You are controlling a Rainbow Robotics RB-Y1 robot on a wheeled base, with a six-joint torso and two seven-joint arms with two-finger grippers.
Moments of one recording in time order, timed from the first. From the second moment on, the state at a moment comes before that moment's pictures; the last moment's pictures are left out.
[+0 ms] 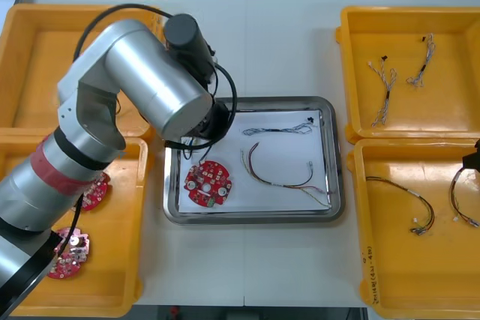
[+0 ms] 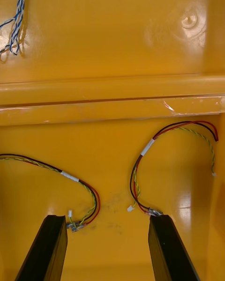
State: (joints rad) right arm -0.16 -0.56 -0.45 -2.17 -0.64 1.92 1.49; left arm -0.71 0.41 -0.49 -1.88 0.42 1.73 -0.93
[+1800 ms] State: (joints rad) right arm -0.28 -0.62 -0.19 -2.29 -0.89 1.92 1.48; left arm -0.33 0.69 0.26 -2.10 0.69 1.91 -1.24
